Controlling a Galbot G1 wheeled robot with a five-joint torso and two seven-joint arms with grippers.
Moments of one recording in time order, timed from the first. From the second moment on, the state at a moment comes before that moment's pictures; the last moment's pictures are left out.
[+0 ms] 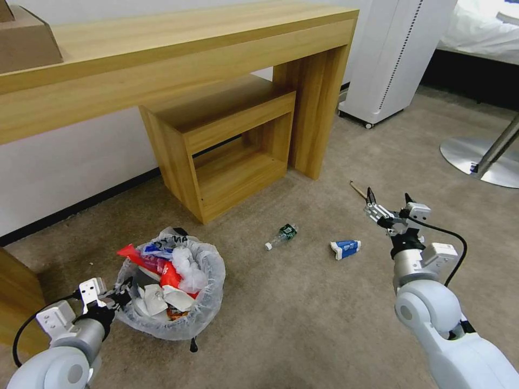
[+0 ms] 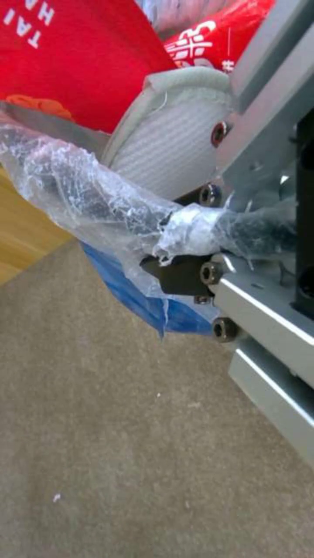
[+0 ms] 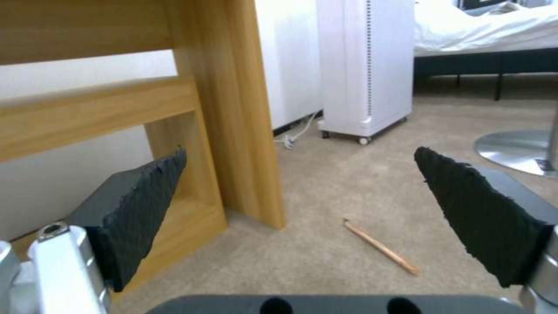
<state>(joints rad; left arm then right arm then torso) 1.58 -1.37 -0.90 -2.16 -0.72 0.62 -0.12 -1.25 1.03 0.45 2.00 0.59 0.01 0.38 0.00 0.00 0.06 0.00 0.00</state>
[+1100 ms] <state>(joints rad) 1.59 -1.36 -0.93 -2.16 -0.74 0.62 -0.12 -1.32 1.07 0.48 1.98 0.52 0.09 0.33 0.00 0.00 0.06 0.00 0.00</state>
